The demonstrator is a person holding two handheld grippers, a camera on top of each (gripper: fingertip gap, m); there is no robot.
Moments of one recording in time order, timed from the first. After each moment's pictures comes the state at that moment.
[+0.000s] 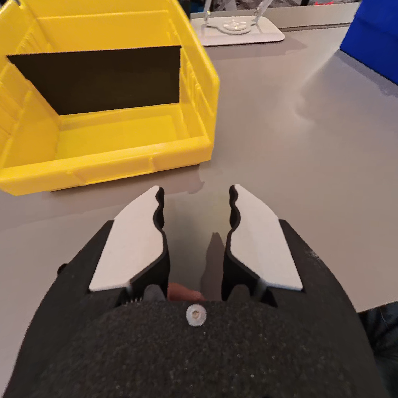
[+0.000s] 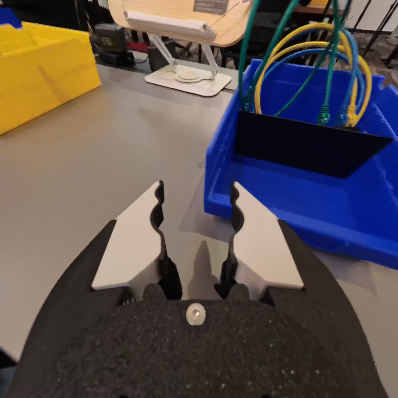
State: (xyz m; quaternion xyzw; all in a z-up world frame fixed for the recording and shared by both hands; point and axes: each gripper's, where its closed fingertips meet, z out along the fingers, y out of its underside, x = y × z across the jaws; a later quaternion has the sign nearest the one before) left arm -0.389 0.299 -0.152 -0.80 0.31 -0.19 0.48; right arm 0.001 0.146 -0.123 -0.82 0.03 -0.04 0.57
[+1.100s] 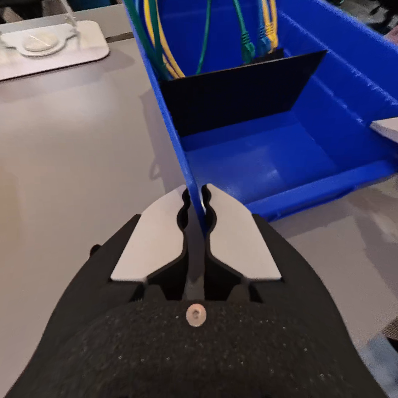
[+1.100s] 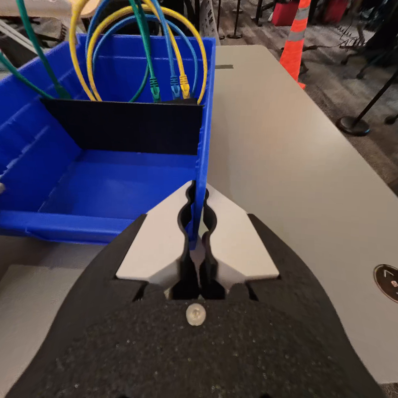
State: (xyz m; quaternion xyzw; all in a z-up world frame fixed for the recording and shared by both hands) left arm -0.096 0.192 -0.153 -0.77 0.41 -0.23 0.43; right arm 0.064 0.088 -0.144 -0.80 0.24 -0.16 0.53
